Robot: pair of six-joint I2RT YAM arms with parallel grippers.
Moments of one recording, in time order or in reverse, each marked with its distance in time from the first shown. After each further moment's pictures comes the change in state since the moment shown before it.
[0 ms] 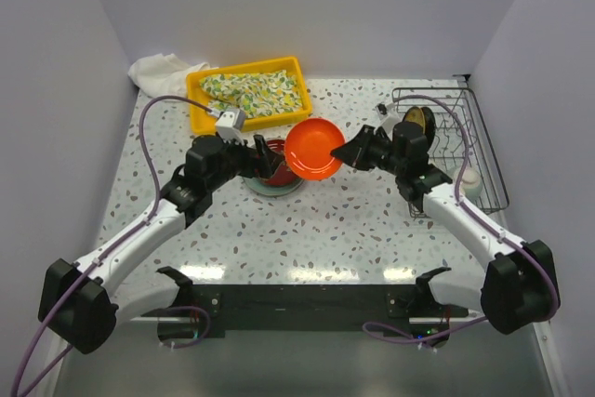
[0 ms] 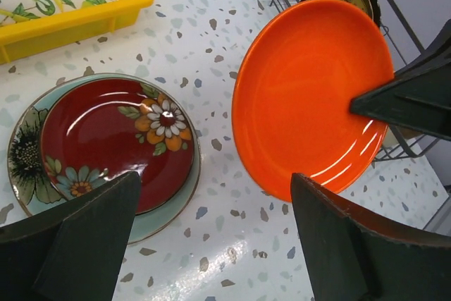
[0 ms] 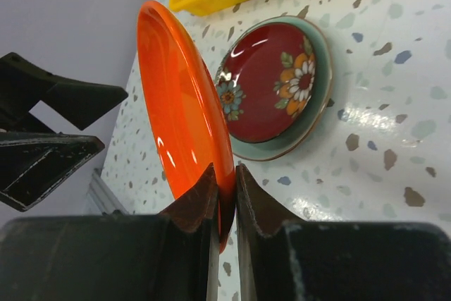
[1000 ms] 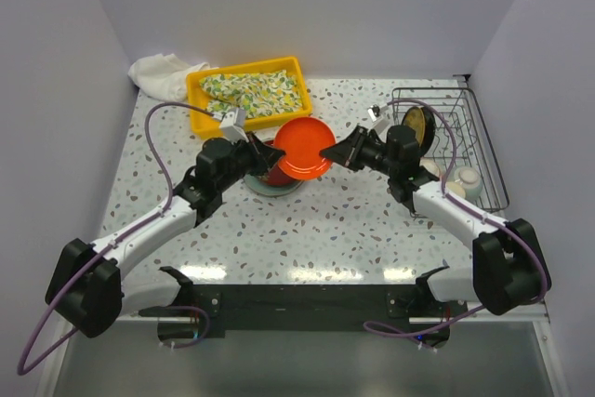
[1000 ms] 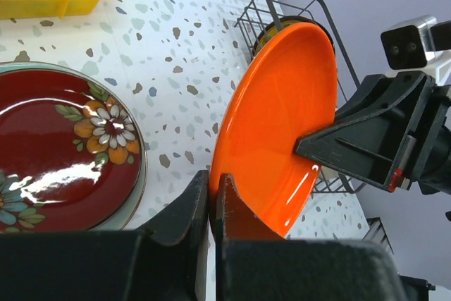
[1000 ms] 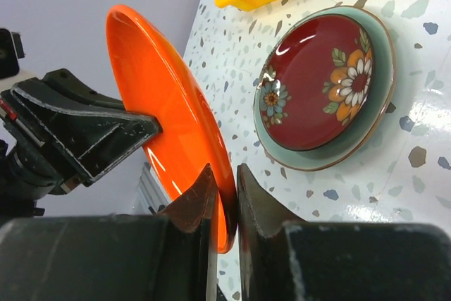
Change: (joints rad) left arm -0.047 0.101 -0.048 0.215 -0.021 -0.256; right arm 0.026 0.114 -0.069 0.276 -0.113 0.175
